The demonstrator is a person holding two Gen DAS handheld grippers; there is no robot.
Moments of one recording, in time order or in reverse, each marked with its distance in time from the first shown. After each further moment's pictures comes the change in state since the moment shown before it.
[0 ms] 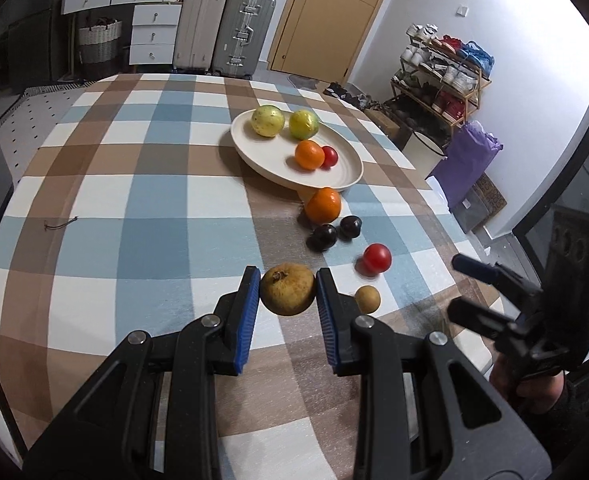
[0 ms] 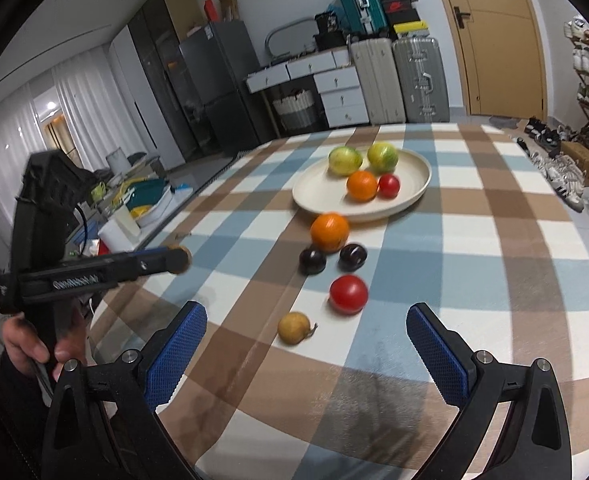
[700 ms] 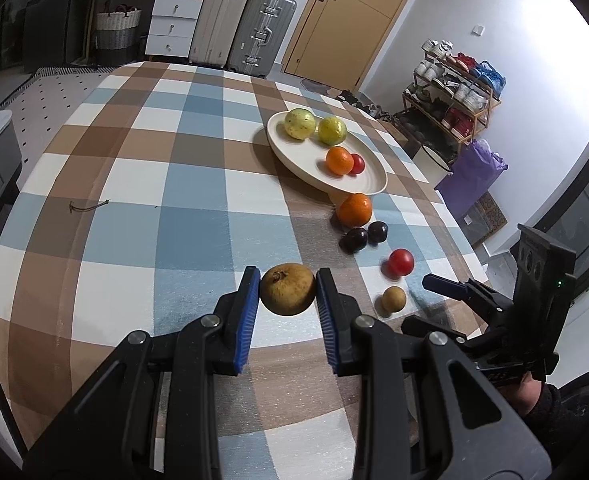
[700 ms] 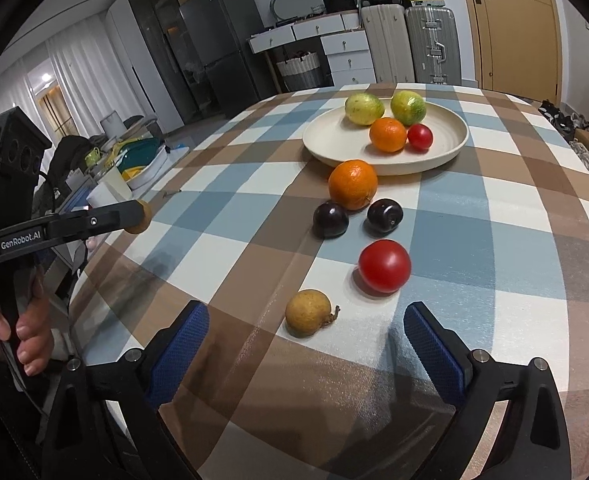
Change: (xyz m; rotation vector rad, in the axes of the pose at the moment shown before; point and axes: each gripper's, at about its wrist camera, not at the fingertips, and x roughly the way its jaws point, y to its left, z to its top) left arm -0.007 0.041 -0.006 -0.081 -0.010 -0.007; right arm 0.058 0.013 -0.010 -0.034 0.134 -0.011
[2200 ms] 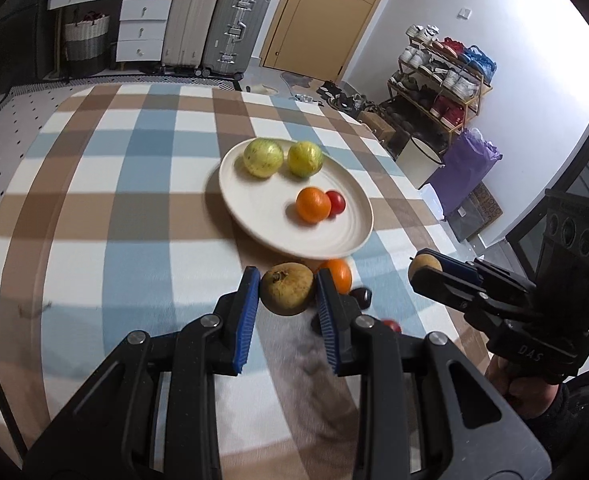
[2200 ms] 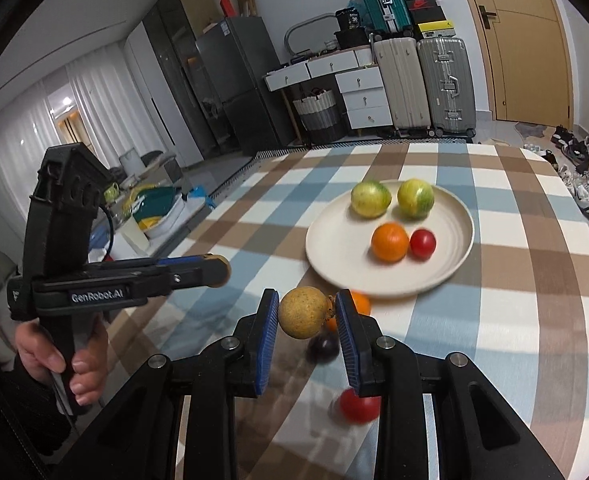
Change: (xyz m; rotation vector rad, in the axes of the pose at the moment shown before) left arm 0.072 -0.043 0.096 0.077 0.043 -0.034; right arm -0.020 -0.023 0.087 0.004 -0.137 0.088
